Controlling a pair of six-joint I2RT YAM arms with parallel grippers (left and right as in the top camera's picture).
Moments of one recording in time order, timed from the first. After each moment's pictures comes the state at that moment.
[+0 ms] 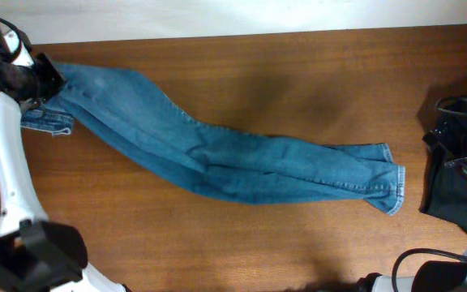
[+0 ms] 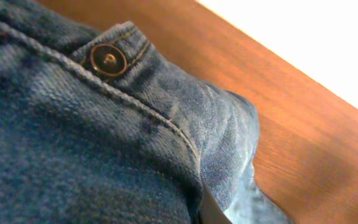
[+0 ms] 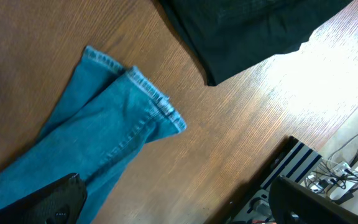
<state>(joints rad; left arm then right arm) 0.32 1.85 2.00 -1.11 0.21 -0.26 -0.49 1.54 1.69 -1.57 0.11 0.51</state>
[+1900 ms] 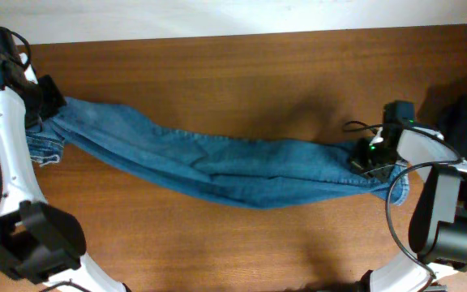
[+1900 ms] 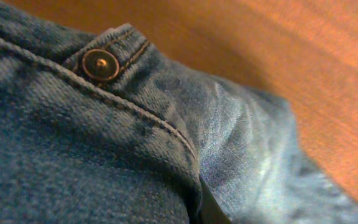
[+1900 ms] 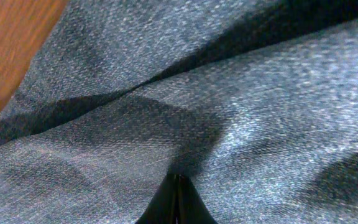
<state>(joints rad) 0.32 1.93 1.99 -1.25 -0.04 -0.18 -0.27 1.85 1.07 -0.74 -0.21 0.42</state>
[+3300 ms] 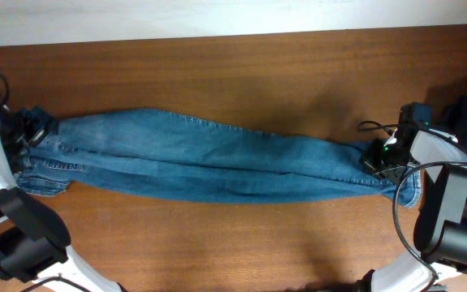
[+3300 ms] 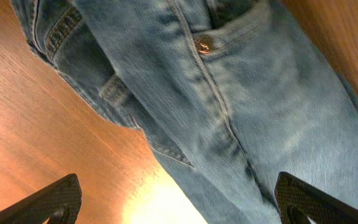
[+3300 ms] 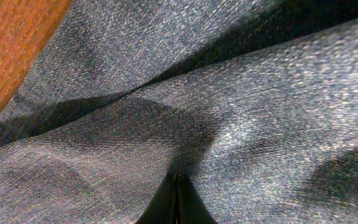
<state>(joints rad) 0.49 2.00 1.91 -1.37 0.01 -0.41 -0.35 1.85 1.08 -0.73 -0.18 0.38</state>
